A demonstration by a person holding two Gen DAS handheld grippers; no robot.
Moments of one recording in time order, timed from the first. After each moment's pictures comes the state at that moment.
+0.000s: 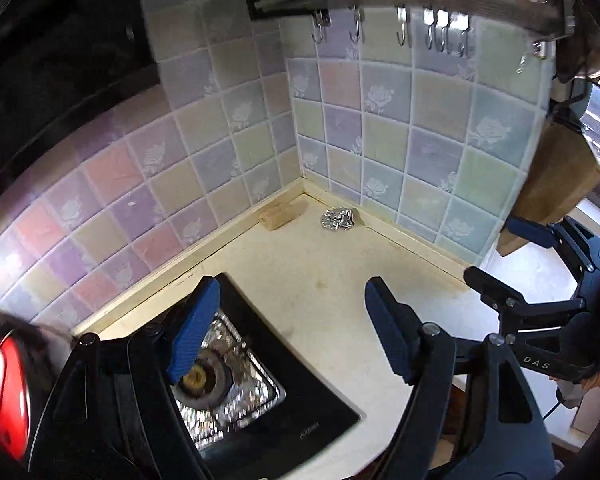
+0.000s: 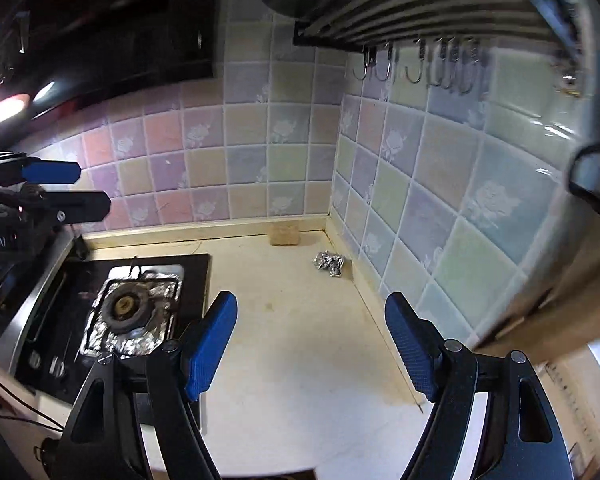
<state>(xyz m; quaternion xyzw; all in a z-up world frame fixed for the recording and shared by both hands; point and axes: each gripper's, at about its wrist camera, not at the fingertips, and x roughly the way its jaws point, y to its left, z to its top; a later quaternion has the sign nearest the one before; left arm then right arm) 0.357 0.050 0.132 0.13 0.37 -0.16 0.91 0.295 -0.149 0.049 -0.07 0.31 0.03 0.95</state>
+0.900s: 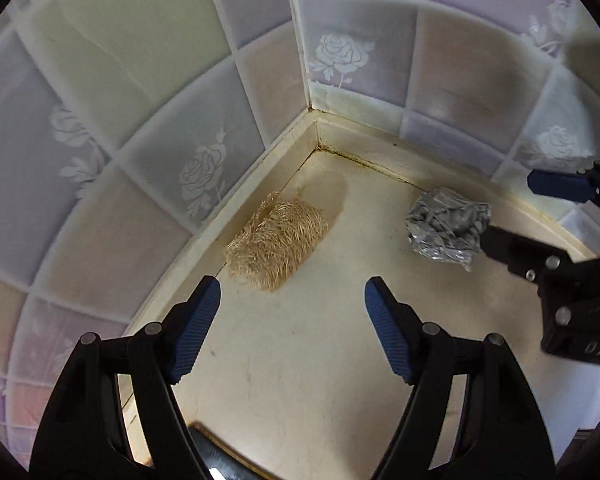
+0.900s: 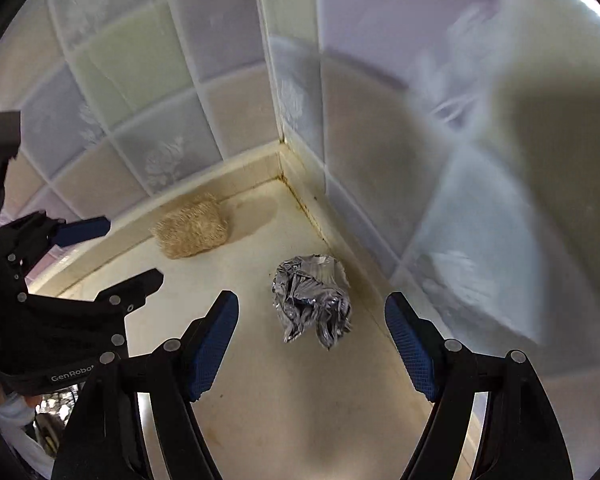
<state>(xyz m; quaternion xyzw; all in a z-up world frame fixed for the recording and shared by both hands) 0.751 -0.016 -0.157 0.21 0.49 -0.22 0.82 0.711 -0.182 -0.171 0.04 0.50 -0.05 0.86</state>
